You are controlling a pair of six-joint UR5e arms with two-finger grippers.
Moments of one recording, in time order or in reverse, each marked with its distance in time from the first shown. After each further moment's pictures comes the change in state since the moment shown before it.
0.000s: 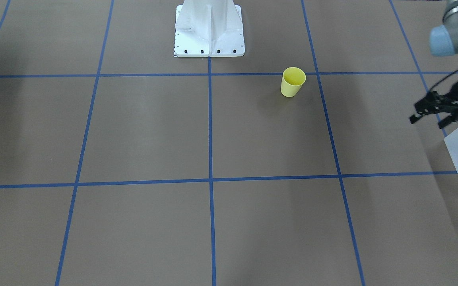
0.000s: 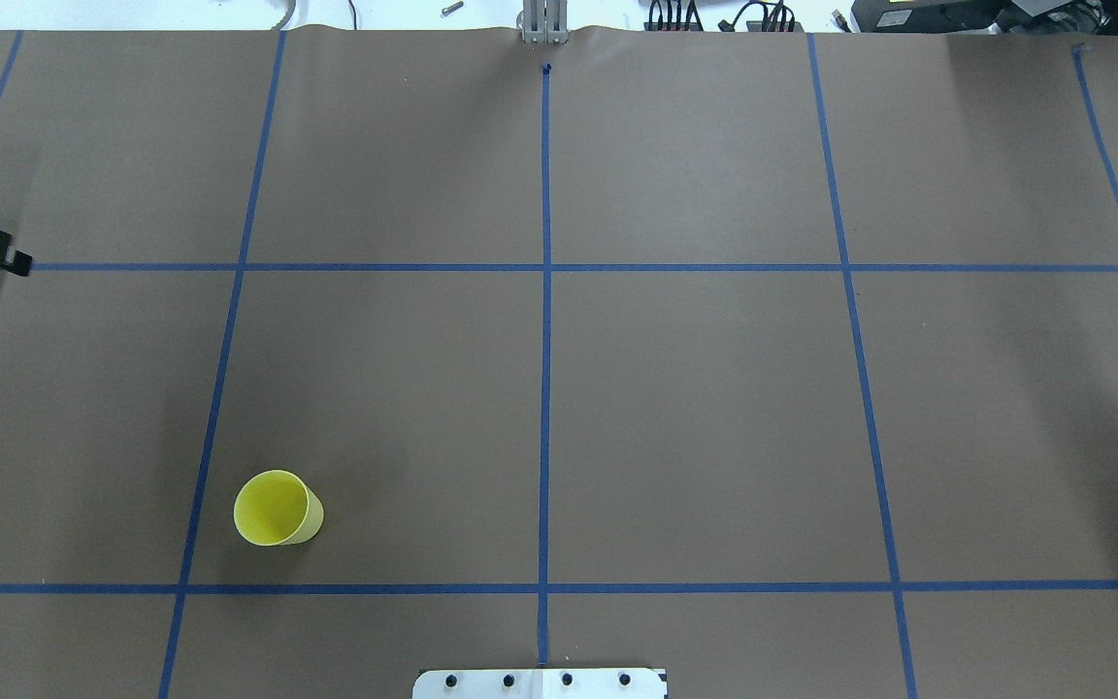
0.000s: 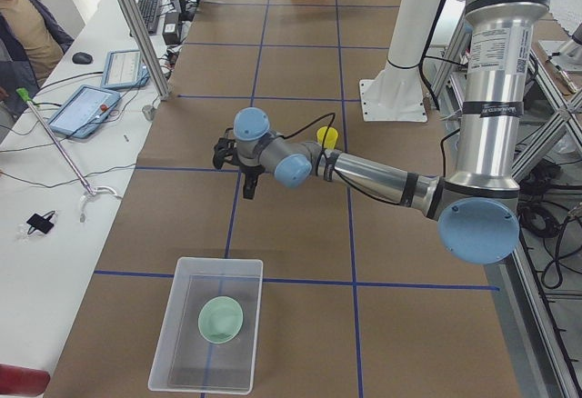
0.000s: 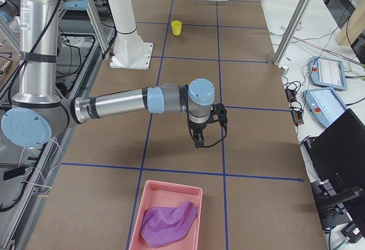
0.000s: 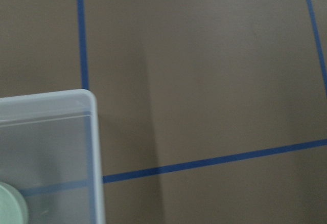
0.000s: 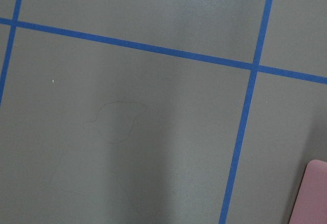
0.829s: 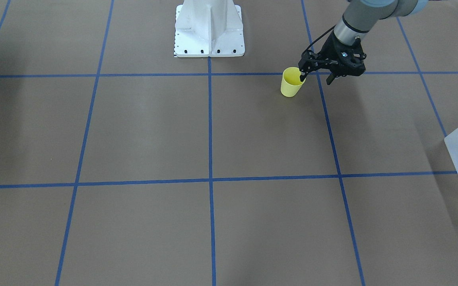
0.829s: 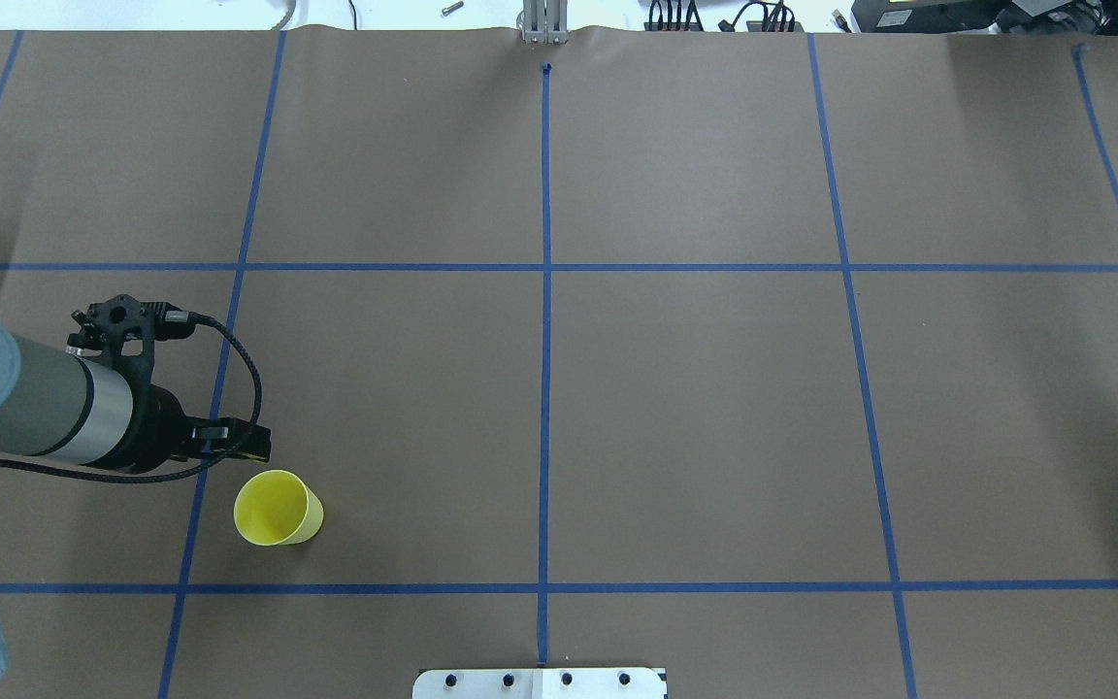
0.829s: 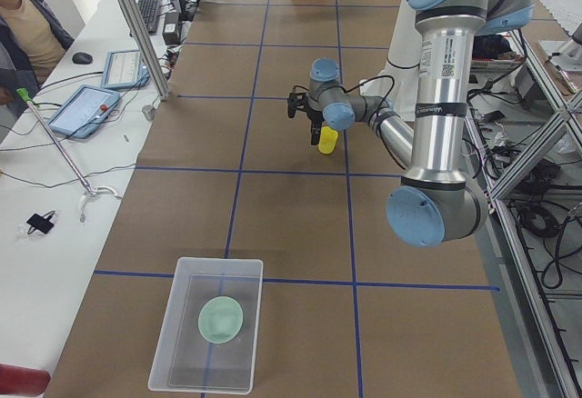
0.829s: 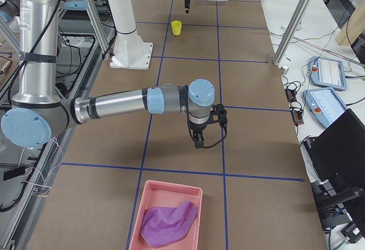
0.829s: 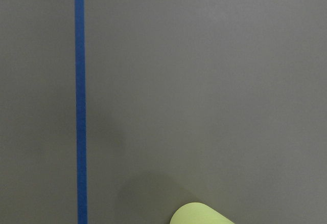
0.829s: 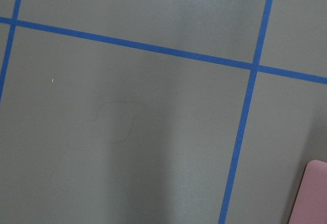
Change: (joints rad) left arm 0.549 -0.026 -0.263 0.118 0.383 -0.478; right arm 0.000 0.000 -0.002 0.000 0.000 -0.004
